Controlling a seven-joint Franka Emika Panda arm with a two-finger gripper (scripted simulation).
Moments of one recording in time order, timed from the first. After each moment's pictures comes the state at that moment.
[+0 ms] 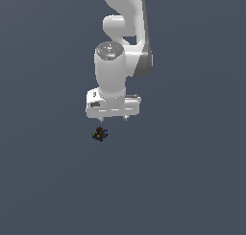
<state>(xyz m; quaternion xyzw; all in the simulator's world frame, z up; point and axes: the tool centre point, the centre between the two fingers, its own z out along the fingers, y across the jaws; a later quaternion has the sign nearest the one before) -0.001 -0.039 0.176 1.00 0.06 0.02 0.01</state>
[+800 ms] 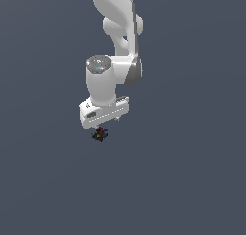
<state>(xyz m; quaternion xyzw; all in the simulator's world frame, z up) -0.005 -0.071 0.142 0.97 0.24 0.01 0.01</state>
